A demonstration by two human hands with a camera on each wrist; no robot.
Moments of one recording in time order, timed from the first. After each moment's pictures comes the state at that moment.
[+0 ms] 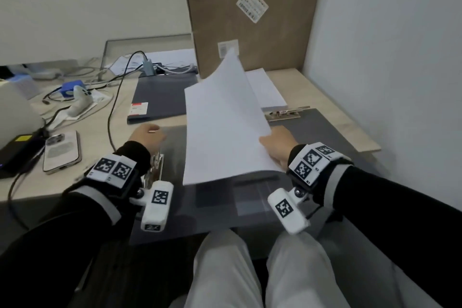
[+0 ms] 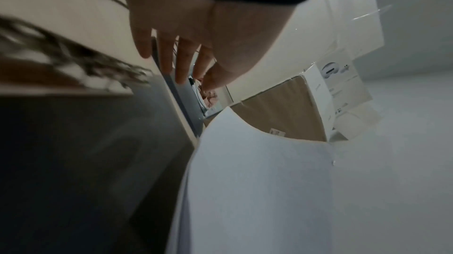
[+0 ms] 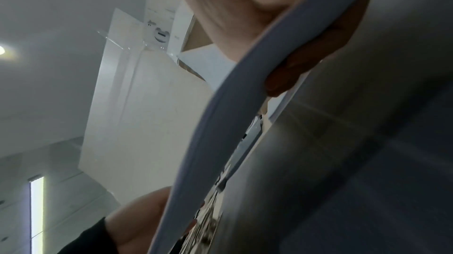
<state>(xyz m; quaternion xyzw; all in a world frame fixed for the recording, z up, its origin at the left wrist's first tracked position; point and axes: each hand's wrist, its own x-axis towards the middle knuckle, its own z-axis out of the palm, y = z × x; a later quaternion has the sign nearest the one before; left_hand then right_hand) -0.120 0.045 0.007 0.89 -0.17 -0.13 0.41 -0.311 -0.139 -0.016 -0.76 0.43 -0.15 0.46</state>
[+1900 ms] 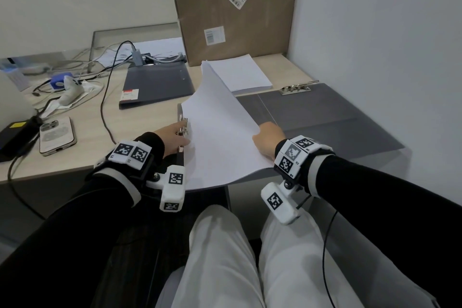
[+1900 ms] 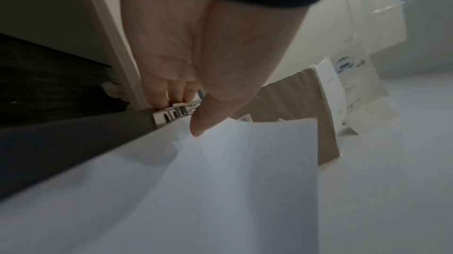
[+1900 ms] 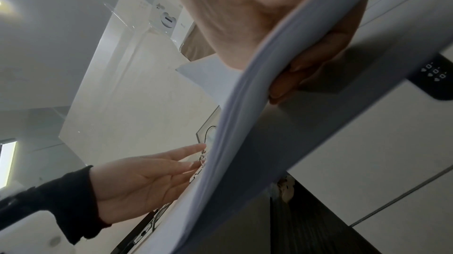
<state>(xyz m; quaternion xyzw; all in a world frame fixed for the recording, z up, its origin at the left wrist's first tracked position) -0.181 0.050 -0.019 0.84 -0.30 -0.31 0.33 -0.353 -0.100 -0.038 -0.83 0.46 -0.06 0.32</state>
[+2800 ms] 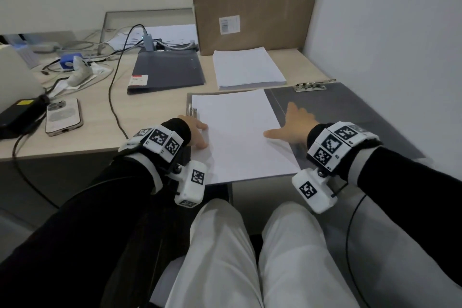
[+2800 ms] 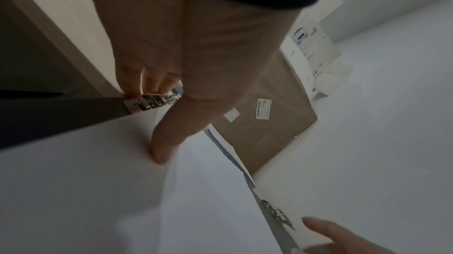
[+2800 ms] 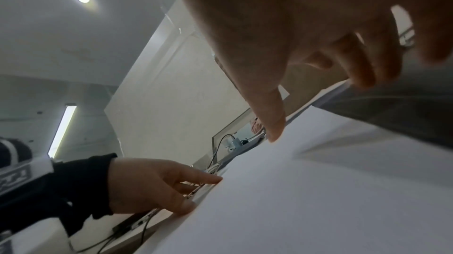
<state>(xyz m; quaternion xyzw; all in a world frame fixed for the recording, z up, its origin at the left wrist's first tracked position) -0.194 0.030 -0.011 0.91 -0.35 -0.20 0.03 -0.373 -0.124 -0.010 -0.87 0.45 0.02 0.19</state>
